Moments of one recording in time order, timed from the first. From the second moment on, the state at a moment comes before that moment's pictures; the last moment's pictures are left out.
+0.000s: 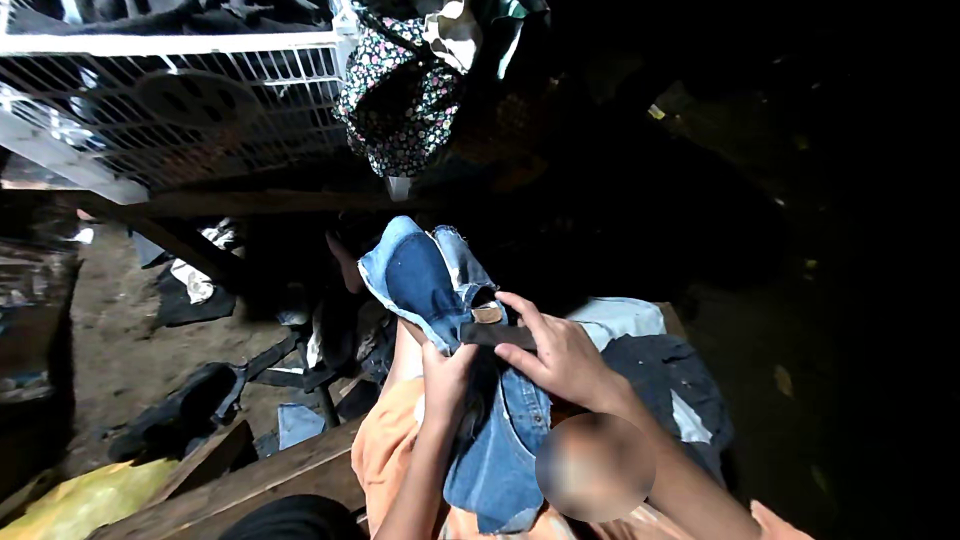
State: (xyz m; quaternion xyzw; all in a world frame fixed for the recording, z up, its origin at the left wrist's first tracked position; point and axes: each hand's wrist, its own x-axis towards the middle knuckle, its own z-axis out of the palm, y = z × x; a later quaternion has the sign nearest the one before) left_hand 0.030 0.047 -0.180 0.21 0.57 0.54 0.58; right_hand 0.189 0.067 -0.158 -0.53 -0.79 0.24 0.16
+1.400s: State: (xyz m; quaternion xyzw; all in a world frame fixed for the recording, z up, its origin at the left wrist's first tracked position) left_hand 0.040 0.048 -0.175 0.16 0.54 0.56 0.61; right_hand 0.178 0.052 -0.173 -0.61 -0.72 0.25 0.24
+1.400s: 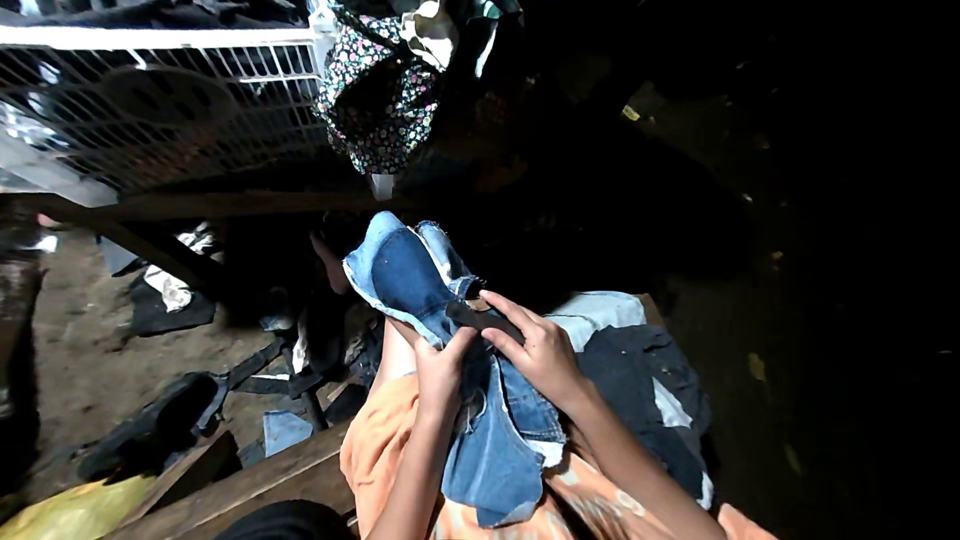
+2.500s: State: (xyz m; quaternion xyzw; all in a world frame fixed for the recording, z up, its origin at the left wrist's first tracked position) left_hand 0.032 0.052 -0.185 0.21 0.61 0.50 0.57; right_hand 0.183 0.049 -0.185 -0.59 -0.69 0.35 0.23
